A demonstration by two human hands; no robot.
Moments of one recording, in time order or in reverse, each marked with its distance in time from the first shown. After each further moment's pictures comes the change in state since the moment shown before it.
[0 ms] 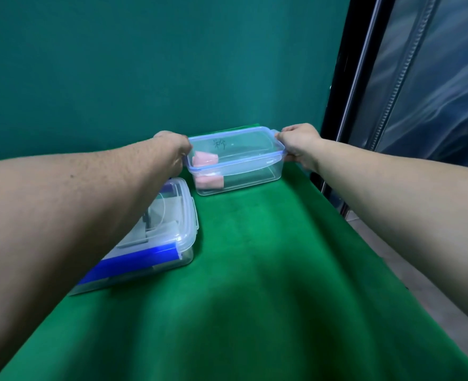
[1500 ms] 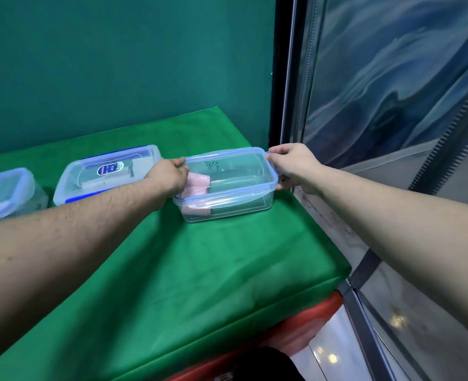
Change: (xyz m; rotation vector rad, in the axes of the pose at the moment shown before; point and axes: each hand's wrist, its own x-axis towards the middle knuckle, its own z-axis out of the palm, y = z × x) left_hand -0.241 -0.056 -0.002 0.427 -0.146 0.309; right_hand -0.238 0.038 -0.142 -0.057 -0.114 0.041
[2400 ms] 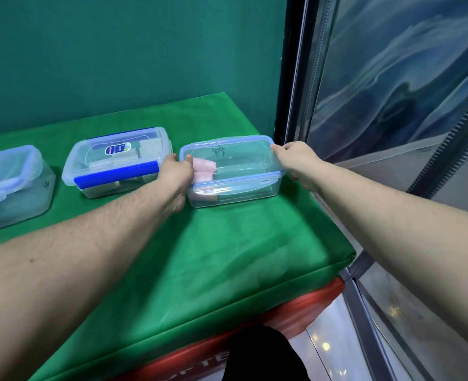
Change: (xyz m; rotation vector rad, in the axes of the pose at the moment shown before) left_hand -0.013 -0.019 0.026 -0.645 0.088 -0.298; right_hand 0.003 0.015 0.017 -0.323 0.079 -0.007
